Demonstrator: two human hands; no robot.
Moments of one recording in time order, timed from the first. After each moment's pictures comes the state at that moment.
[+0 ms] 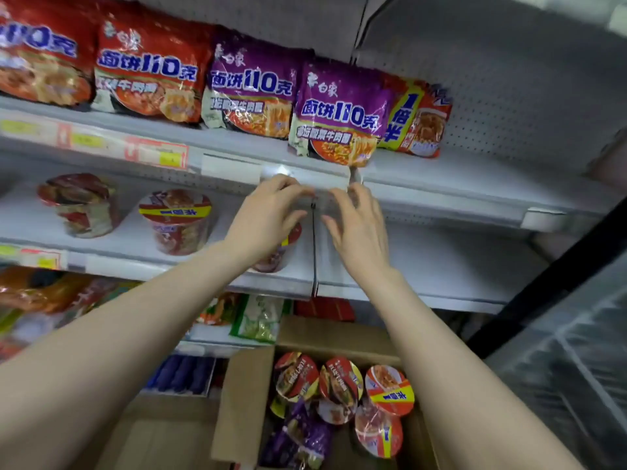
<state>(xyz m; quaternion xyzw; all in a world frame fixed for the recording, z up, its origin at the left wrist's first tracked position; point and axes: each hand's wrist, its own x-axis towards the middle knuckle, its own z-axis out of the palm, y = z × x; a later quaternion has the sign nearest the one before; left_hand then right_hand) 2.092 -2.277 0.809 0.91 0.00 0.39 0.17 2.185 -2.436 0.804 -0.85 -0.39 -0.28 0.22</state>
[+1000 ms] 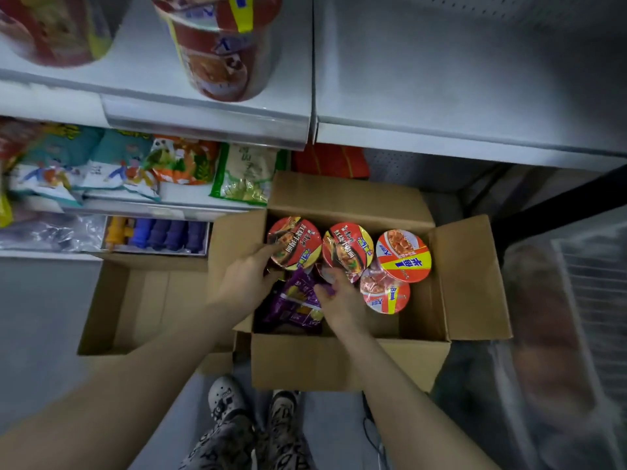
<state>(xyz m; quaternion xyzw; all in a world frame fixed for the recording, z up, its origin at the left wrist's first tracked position) 2.035 -2.377 0.470 0.91 0.20 -0.05 0.36 2.098 -2.557 0.456 -0.92 -0.06 0.27 0.29</state>
